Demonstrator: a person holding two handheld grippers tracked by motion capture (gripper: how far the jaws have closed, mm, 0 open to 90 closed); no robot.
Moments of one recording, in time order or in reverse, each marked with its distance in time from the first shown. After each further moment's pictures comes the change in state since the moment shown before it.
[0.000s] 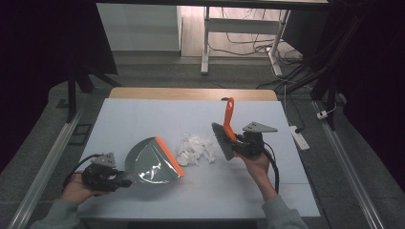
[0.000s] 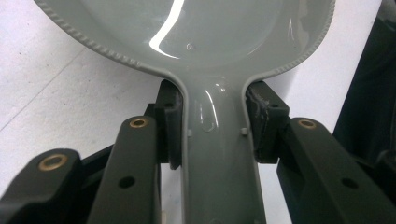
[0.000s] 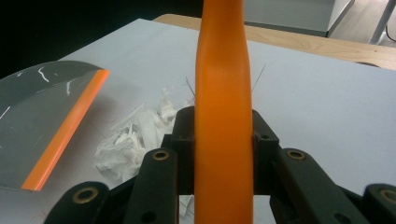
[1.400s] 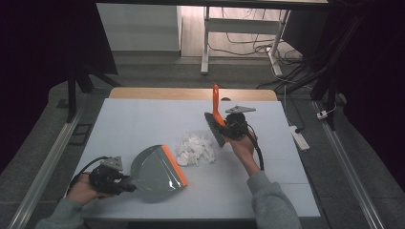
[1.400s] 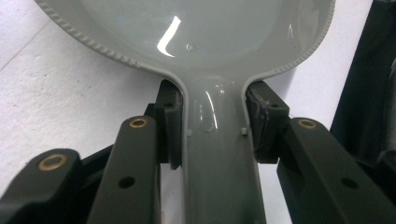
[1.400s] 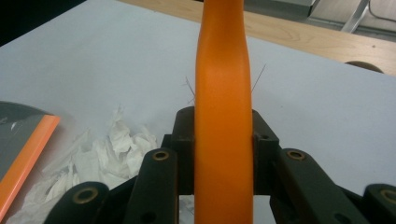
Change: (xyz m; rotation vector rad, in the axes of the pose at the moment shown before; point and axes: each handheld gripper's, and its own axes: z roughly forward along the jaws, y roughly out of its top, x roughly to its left) left arm 0.000 0.004 0.020 0.062 -0.070 0.015; right arm -0.014 0.034 0.071 0.136 -0.083 0.000
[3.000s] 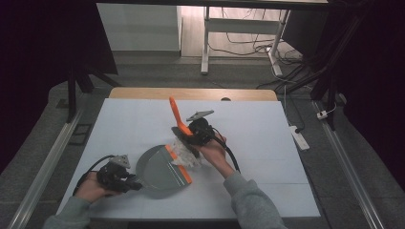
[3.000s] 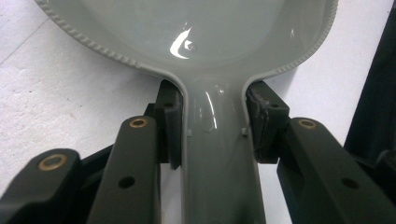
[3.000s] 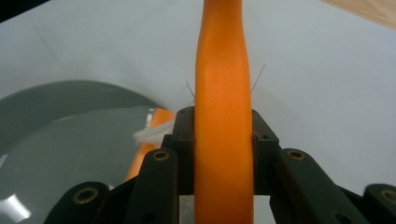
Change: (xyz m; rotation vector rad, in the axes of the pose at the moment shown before) left arm 0.002 0.011 0.015 0.013 0.000 -0.037; right arm 0.098 0.014 0.047 0.157 0.151 -0.169
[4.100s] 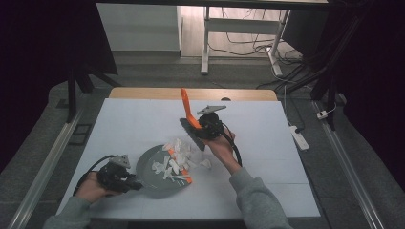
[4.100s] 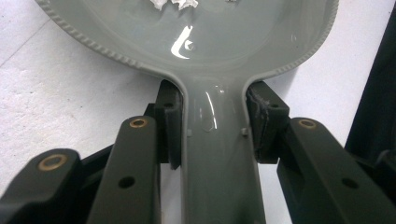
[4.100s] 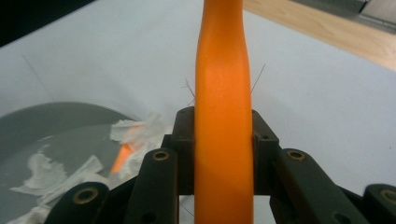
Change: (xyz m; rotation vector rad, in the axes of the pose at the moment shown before) left arm 0.000 0.000 0.000 0.001 0.005 0.001; right arm -0.029 0.001 -0.021 -0.065 -0.057 0.053
